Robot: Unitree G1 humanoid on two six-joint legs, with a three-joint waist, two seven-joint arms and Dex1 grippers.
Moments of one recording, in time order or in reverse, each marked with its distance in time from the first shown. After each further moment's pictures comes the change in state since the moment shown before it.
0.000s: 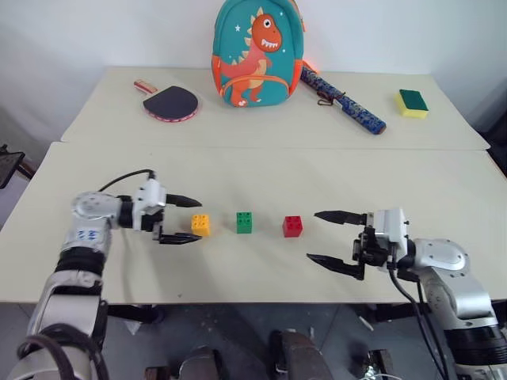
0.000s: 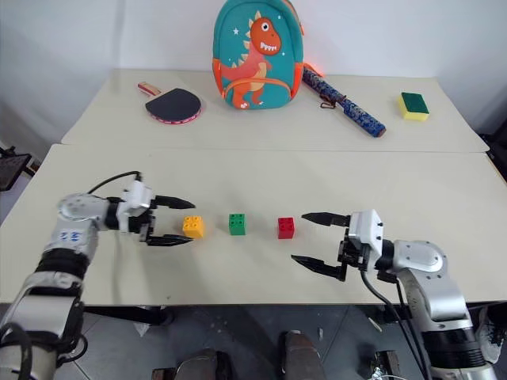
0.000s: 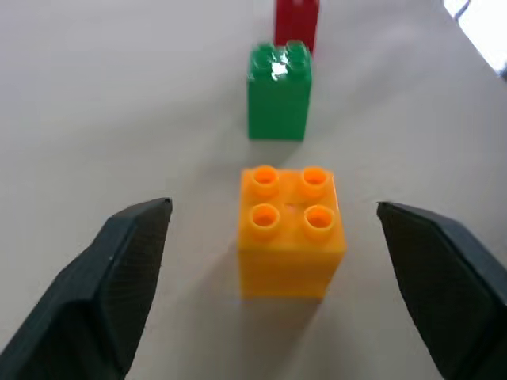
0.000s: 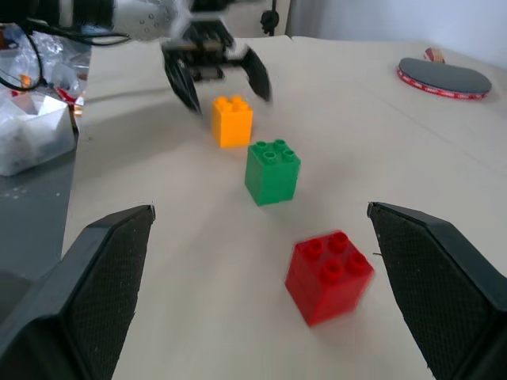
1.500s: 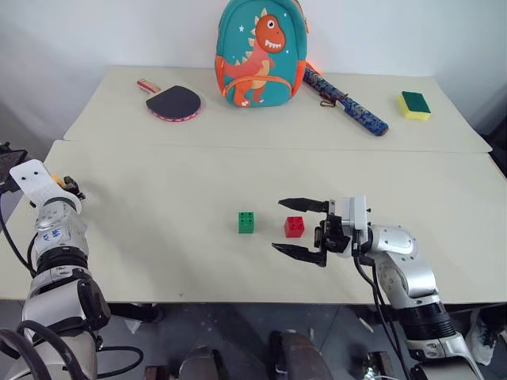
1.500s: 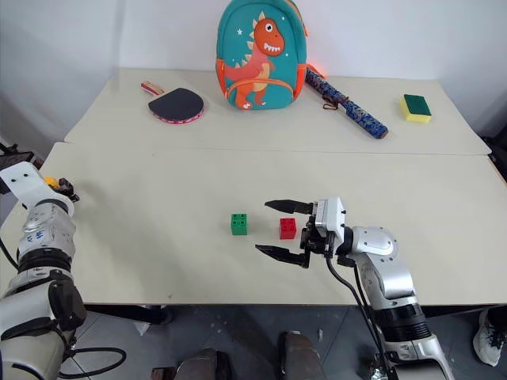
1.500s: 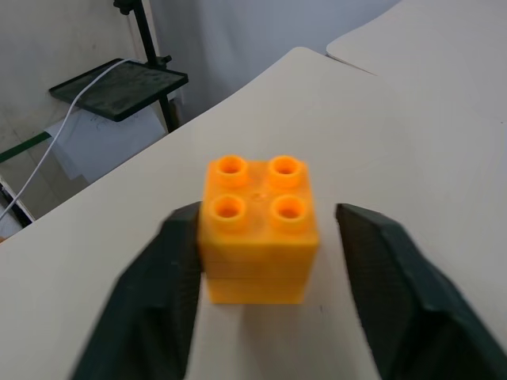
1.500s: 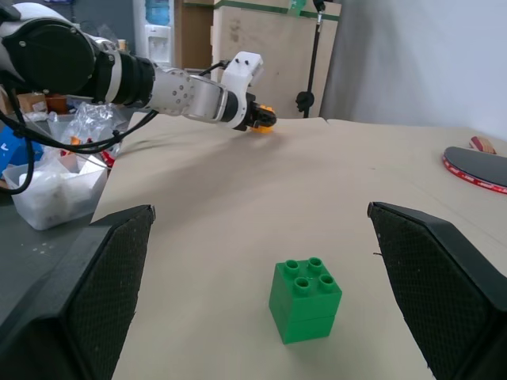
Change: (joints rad) left arm -0.209 -0.115 0.434 0.409 0.112 0.216 1.663; right arm -0.185 0.265 0.167 0.103 -0.051 -0.077 -0.028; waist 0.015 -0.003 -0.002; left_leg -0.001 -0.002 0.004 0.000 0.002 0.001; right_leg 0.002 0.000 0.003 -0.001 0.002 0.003
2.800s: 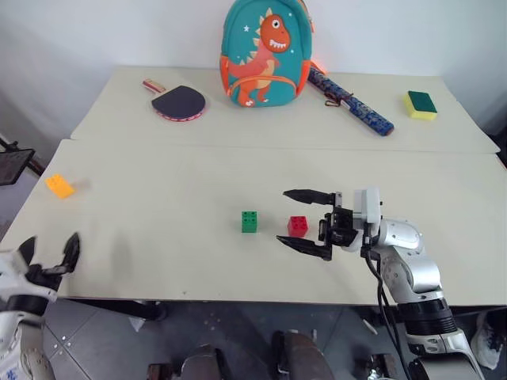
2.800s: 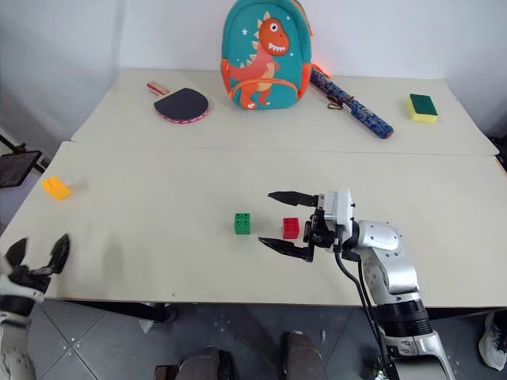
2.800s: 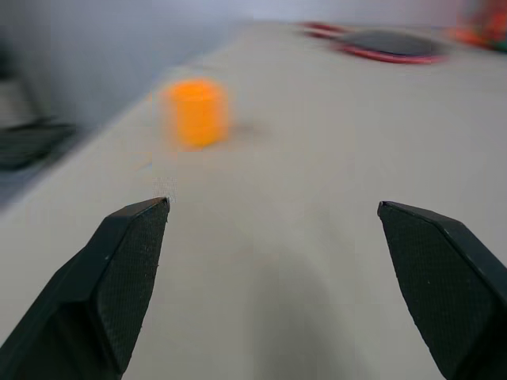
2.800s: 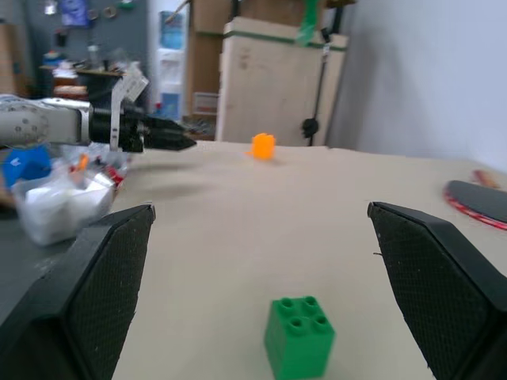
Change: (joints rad) left arm 0.920 -0.349 0.320 -1.065 -0.218 0.028 -0.473; right arm -0.044 0.008 -0.020 0.012 0.023 -0.012 0.062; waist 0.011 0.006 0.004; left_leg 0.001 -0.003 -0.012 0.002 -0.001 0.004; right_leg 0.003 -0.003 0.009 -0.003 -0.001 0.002
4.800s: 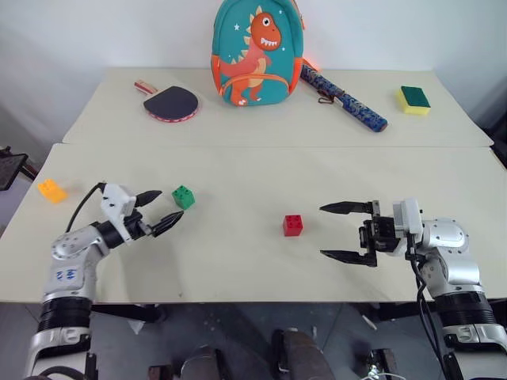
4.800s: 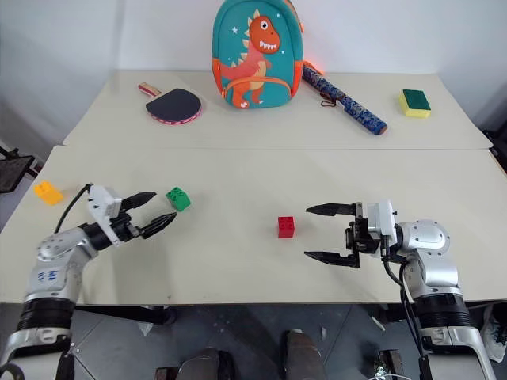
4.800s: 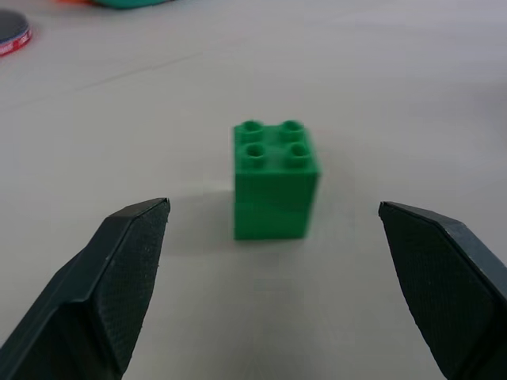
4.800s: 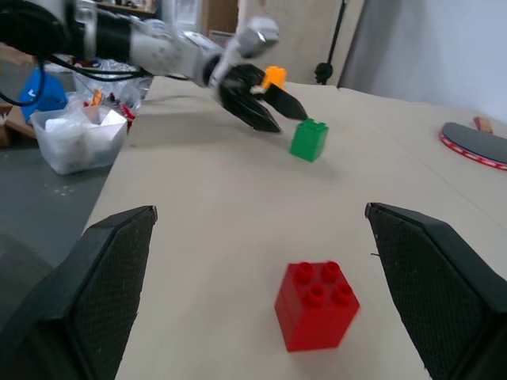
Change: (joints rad) left arm -0.548 0.291 -0.631 0.499 0.115 -0.052 -0.579; right arm 0.033 -0.202 -0.099 0.213 0.059 -0.150 0.259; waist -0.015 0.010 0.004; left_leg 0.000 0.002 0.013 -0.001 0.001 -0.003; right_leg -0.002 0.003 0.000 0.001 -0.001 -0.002
